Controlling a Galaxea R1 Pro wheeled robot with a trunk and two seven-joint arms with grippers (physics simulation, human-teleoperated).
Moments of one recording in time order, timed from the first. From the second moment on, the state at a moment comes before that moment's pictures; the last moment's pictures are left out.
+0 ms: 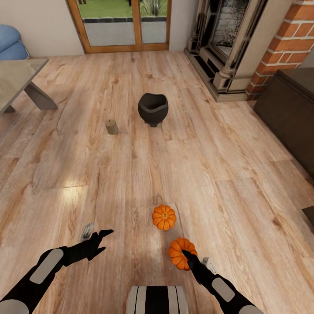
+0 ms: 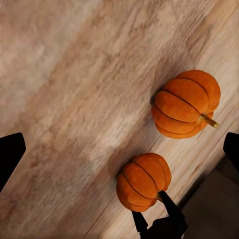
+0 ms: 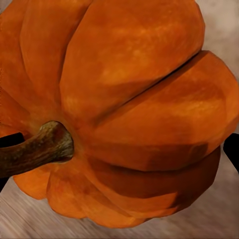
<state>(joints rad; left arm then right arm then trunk) -0.48 0.28 -0.11 -0.81 1.29 0.73 -0.18 -0.54 0.02 0.05 -0.28 -1.03 0.17 0.33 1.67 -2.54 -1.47</state>
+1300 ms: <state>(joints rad) -0.48 0.28 -0.11 -0.81 1.29 0.73 -0.18 -0.54 0.02 0.05 -0.29 -1.02 0.17 0.34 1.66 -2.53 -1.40</state>
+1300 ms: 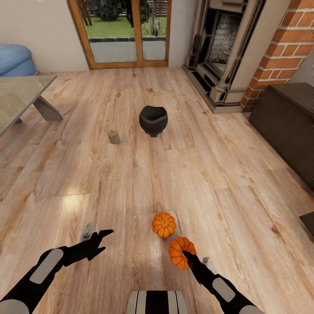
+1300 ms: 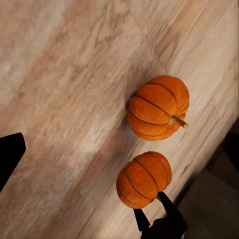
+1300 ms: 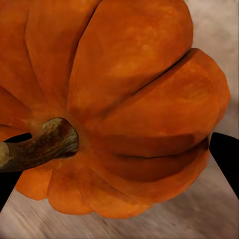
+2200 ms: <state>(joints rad) -0.47 0.29 -0.10 -0.81 1.31 0.75 -0.18 -0.54 0.01 0.07 -0.25 -0.97 0.18 0.51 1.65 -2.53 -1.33</state>
